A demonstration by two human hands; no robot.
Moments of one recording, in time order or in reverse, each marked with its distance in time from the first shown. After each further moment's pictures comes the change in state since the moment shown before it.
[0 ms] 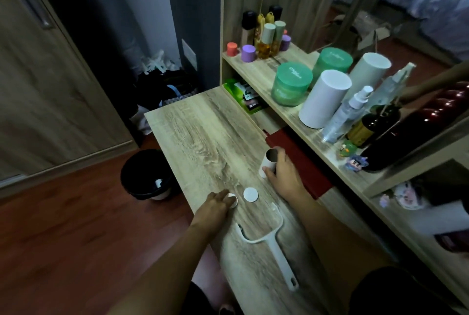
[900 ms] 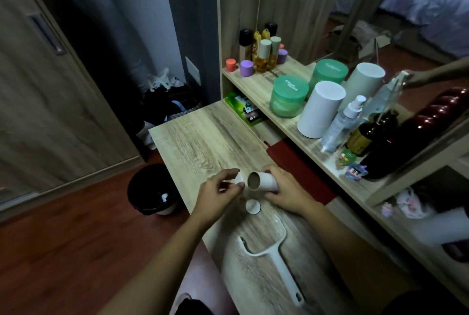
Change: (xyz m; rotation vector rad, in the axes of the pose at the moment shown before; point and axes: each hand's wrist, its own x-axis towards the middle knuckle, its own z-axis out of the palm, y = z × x) left_hand 0.001 0.033 -0.078 -0.915 0.401 -0.088; right_hand -0.014 -0.005 -0.030 0.102 -0.219 -0.346
